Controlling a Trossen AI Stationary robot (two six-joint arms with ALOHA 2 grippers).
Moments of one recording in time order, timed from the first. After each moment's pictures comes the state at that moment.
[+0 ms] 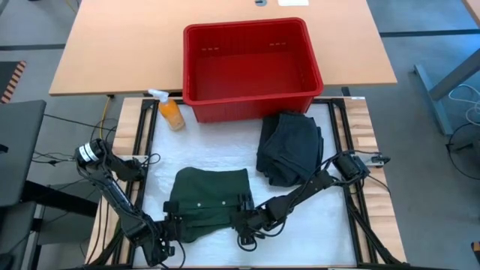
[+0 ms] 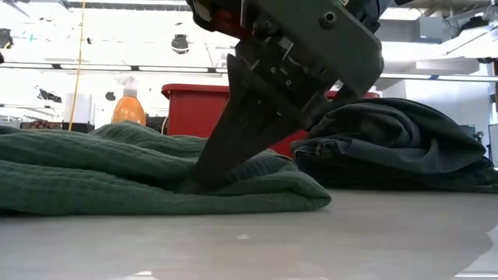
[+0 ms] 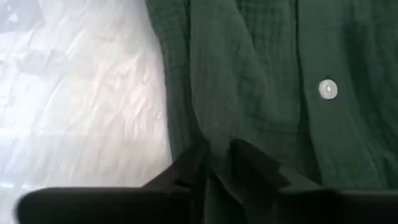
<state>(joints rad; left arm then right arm) -1.01 1.66 0.93 -0.60 -0.50 -0.91 0.48 2.14 1.49 -0.26 0.35 0.25</state>
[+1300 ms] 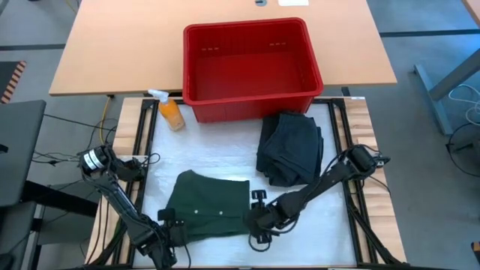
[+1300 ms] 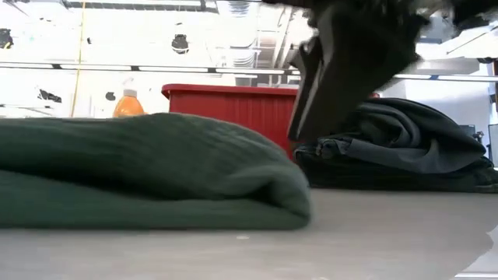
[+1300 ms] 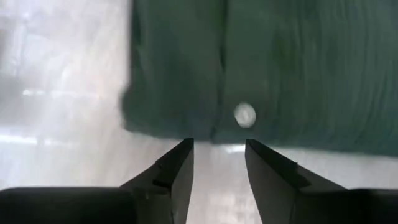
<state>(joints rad) -0.97 1.75 1.11 -0.78 -0.14 -1.10 0.50 1.97 1.43 -0.54 0.28 0.33</state>
